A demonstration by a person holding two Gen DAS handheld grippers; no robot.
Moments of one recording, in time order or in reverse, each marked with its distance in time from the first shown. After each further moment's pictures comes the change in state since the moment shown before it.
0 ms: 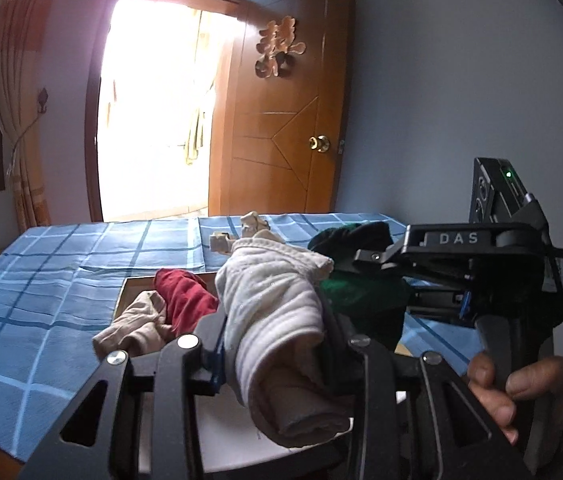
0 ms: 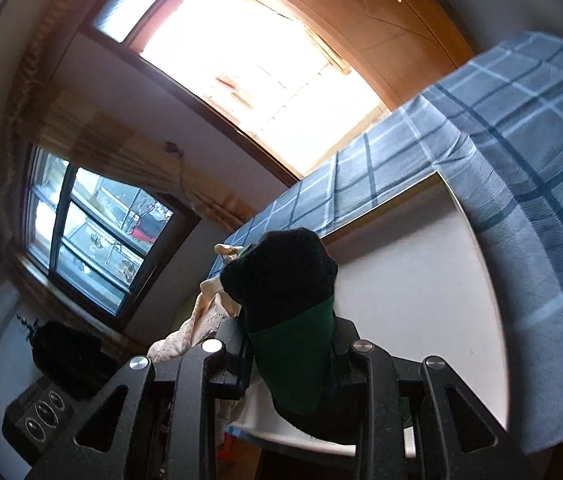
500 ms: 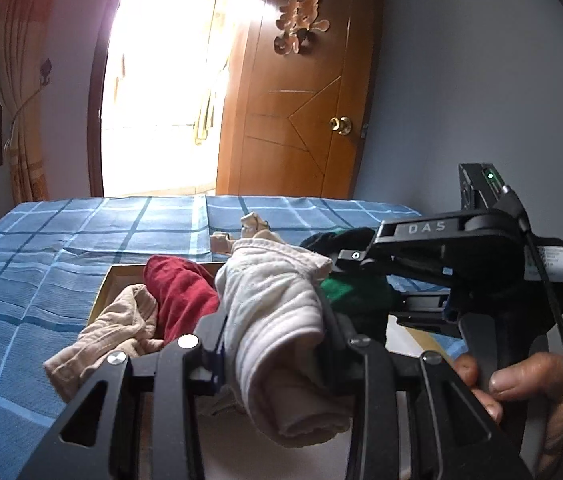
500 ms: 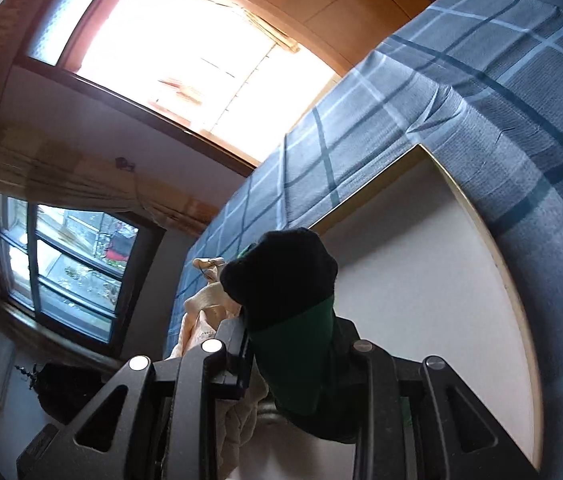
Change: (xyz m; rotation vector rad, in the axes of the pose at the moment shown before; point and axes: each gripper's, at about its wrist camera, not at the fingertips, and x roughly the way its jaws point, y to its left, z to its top) left arm 0.071 0.021 -0.006 -0.052 0.058 0.027; right arm 0.083 -0.049 0.034 0.174 0.058 -0.095
